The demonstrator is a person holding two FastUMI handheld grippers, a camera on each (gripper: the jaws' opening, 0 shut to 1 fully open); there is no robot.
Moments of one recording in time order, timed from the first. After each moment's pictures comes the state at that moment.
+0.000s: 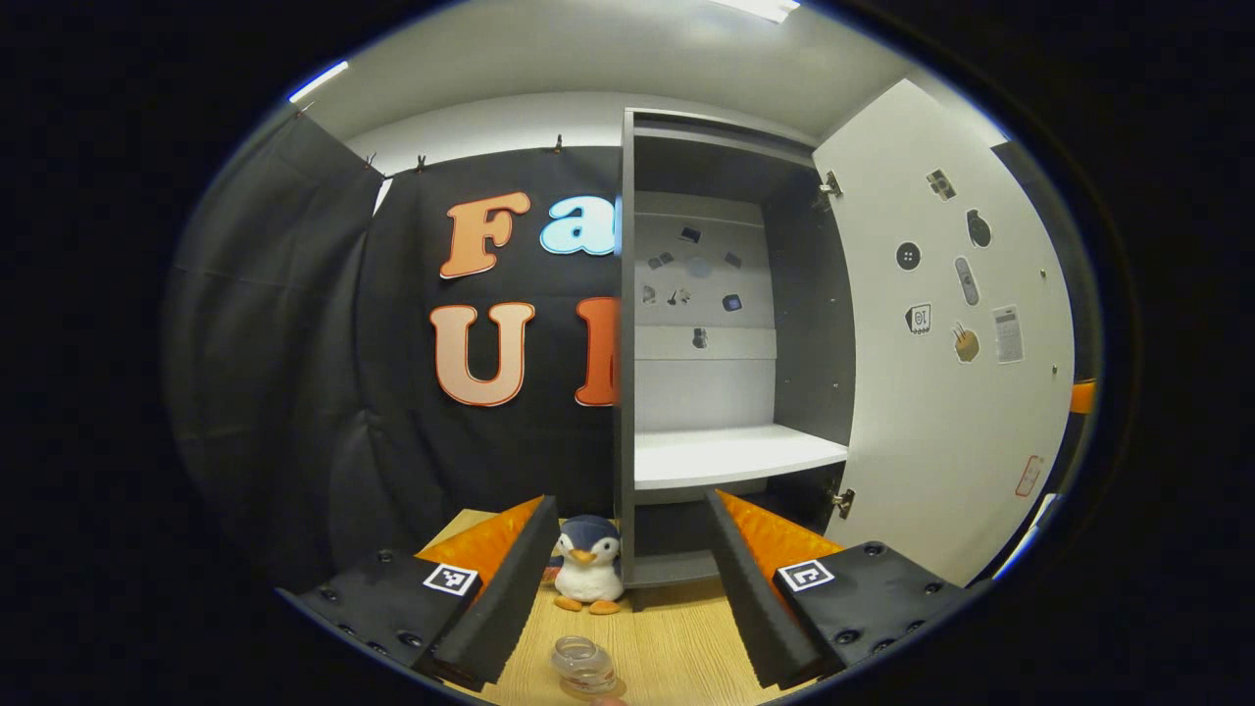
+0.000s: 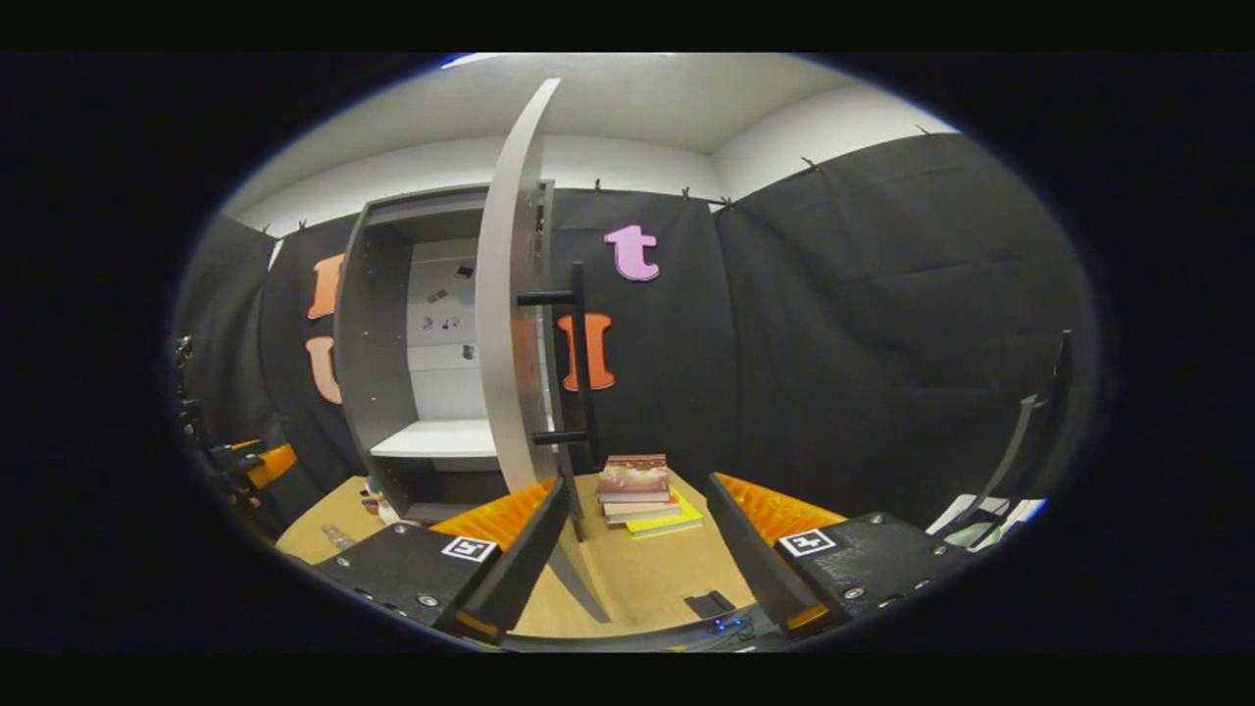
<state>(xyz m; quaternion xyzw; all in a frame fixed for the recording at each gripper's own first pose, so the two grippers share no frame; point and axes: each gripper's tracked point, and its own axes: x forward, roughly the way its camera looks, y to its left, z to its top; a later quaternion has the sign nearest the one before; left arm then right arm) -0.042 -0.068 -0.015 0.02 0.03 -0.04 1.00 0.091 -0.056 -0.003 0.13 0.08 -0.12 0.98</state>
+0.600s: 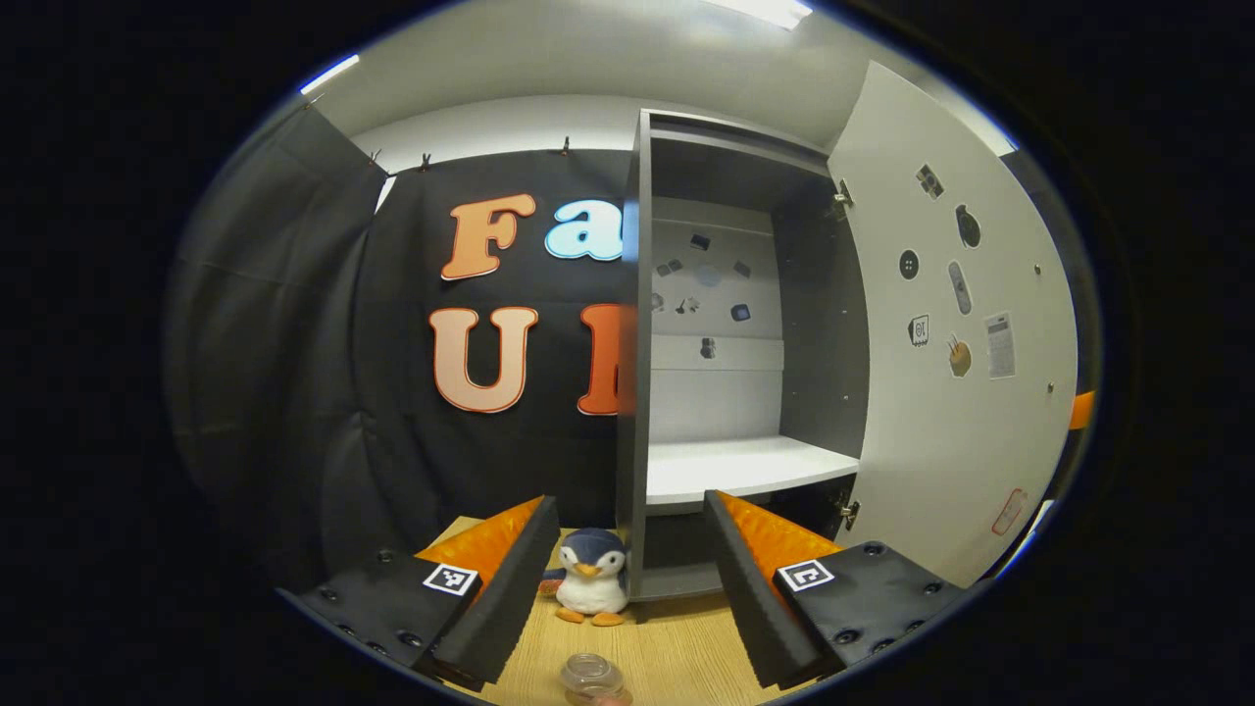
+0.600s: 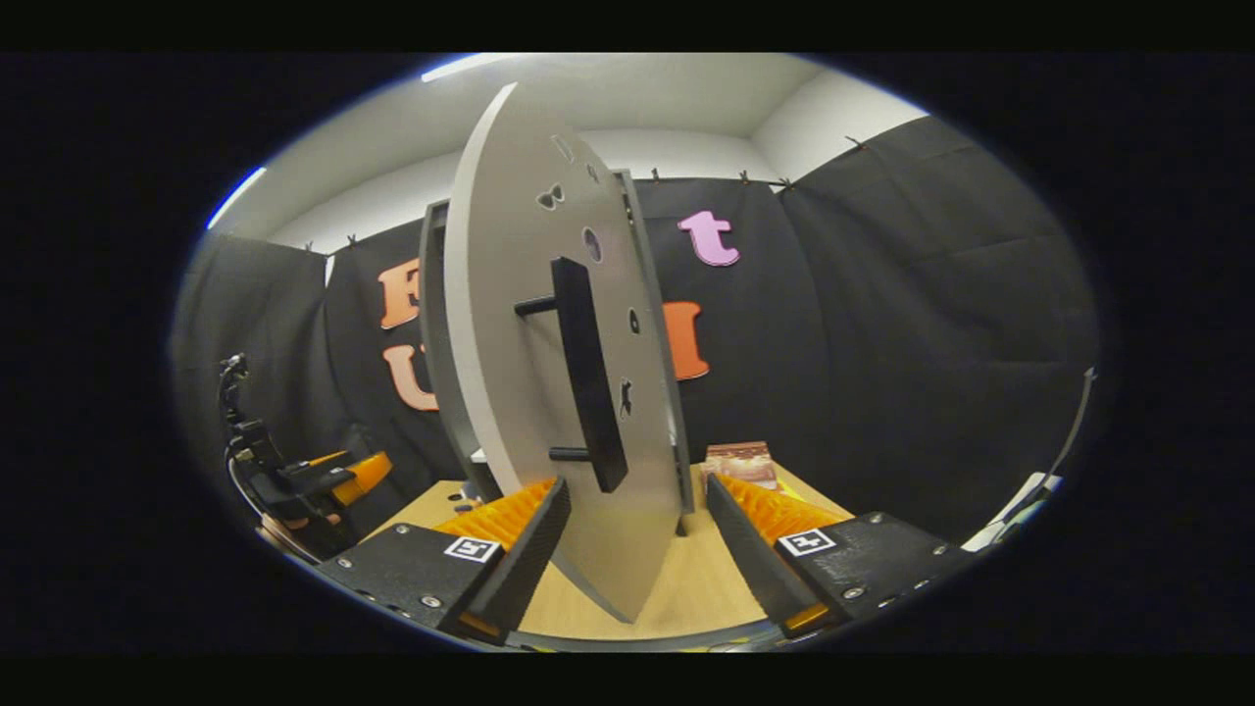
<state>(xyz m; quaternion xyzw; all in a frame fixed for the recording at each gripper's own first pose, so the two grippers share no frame) -0.025 -0.049 -0.009 0.01 0.01 -0.05 1.00 0.104 0.015 0.017 0.18 0.07 0.00 0.98</state>
